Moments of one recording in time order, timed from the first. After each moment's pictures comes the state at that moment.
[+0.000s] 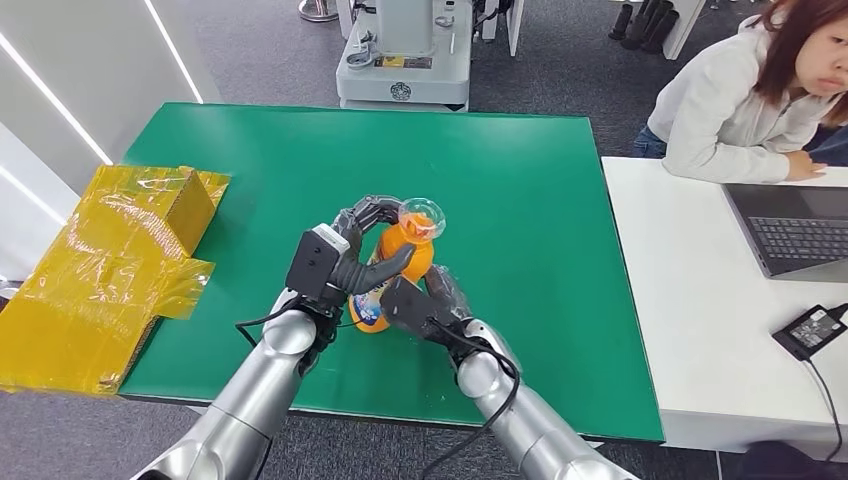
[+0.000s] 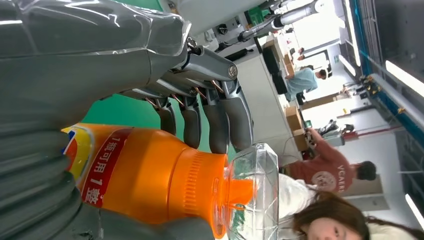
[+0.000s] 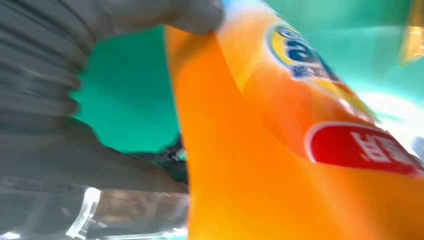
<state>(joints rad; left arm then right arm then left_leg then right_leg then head) -0.51 -0.15 -0.42 -0.93 -0.10 -0.03 -0.43 -0.57 0.23 0.56 -0.57 0.41 -0.15 -0.32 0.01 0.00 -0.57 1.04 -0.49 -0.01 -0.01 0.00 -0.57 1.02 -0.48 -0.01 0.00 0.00</state>
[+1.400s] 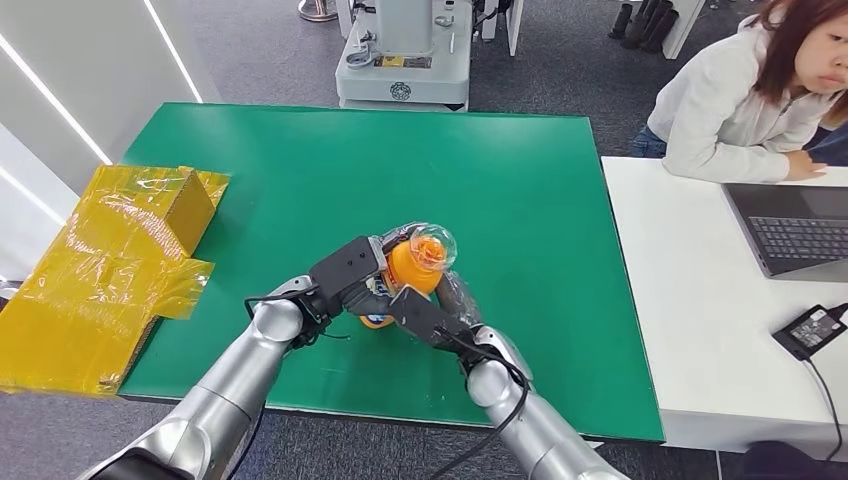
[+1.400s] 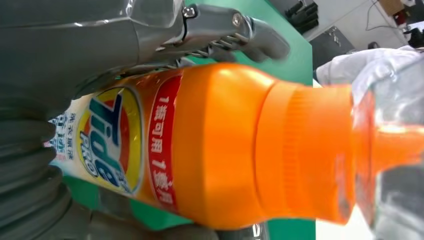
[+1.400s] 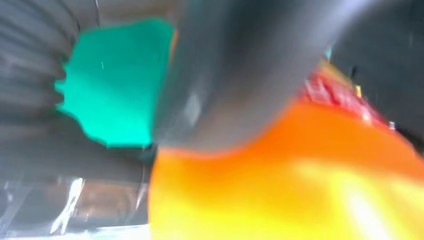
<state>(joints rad) -0.59 -0.09 -0.43 -0.81 -0.20 -0.43 -0.39 -0.53 0.19 0.54 -0.63 0.45 -0.15 -0.31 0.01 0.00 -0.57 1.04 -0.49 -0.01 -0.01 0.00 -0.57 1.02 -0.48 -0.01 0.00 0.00</state>
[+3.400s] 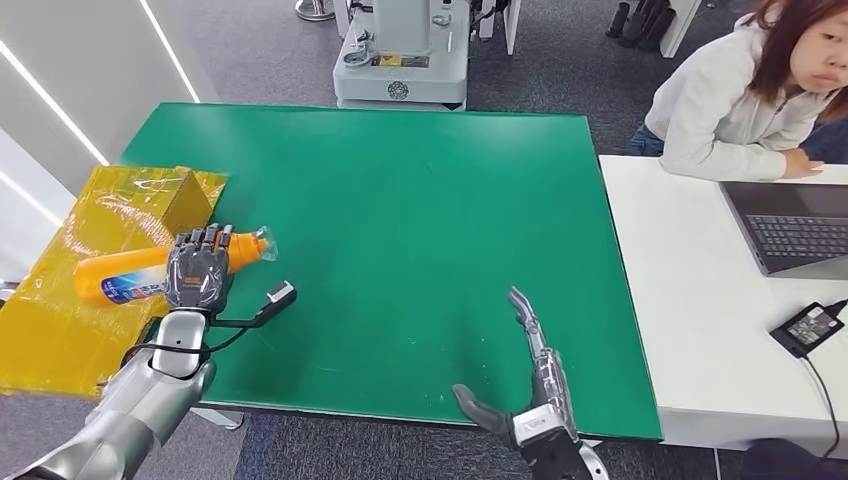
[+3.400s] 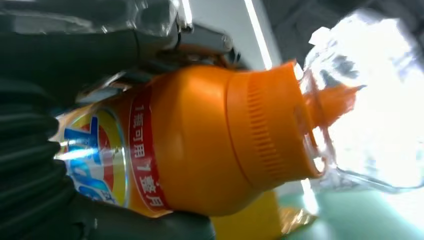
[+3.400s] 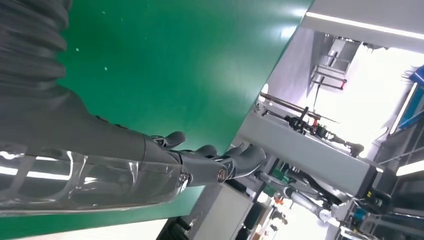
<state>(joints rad) -0.52 0.25 -0.45 -0.58 -1.51 0.68 0.33 0.16 0.03 0.42 -1.60 0.39 -0.16 -0.40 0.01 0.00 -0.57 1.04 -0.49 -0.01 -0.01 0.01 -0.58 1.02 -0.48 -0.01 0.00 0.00</state>
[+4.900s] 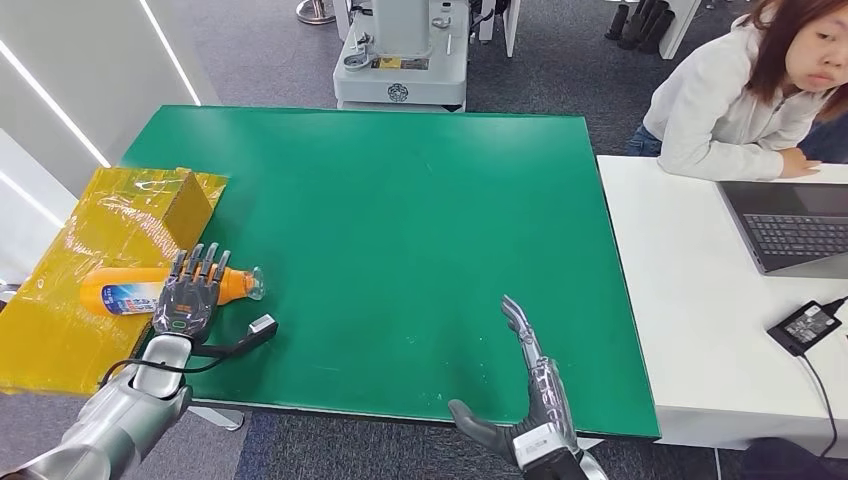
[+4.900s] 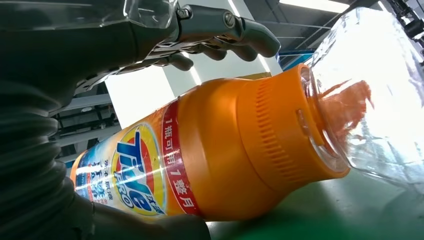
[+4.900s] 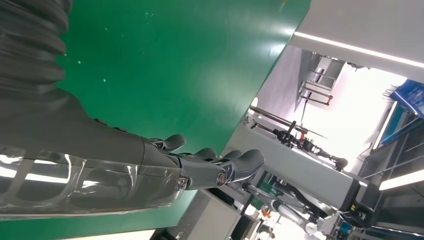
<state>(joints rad) -0.53 0.30 -0.49 -0.36 -1.51 0.64 0.21 0.18 -0.02 0.45 -1.64 0.38 -0.14 -0.40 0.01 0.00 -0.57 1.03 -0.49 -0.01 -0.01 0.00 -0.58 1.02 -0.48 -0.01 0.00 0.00</state>
